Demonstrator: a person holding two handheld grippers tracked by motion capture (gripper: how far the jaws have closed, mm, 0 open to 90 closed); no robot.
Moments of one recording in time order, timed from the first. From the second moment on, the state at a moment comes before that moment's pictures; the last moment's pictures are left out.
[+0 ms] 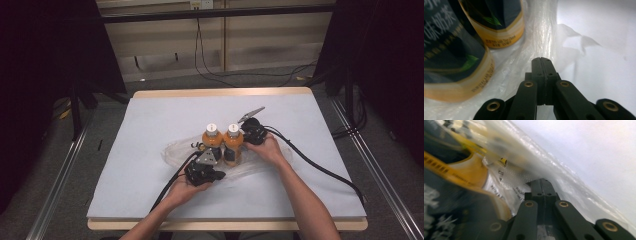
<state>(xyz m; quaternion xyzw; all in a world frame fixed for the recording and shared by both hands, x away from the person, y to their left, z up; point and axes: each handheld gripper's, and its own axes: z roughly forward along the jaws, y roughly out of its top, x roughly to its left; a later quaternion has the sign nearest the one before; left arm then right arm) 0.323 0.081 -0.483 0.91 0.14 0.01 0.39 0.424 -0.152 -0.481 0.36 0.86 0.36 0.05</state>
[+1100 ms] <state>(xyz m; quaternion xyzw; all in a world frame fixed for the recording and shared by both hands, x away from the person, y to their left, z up) 0.307 0.083 -0.481 0.91 0.12 -0.01 0.39 0.459 -0.135 -0.481 0.40 0.84 0.35 0.08</state>
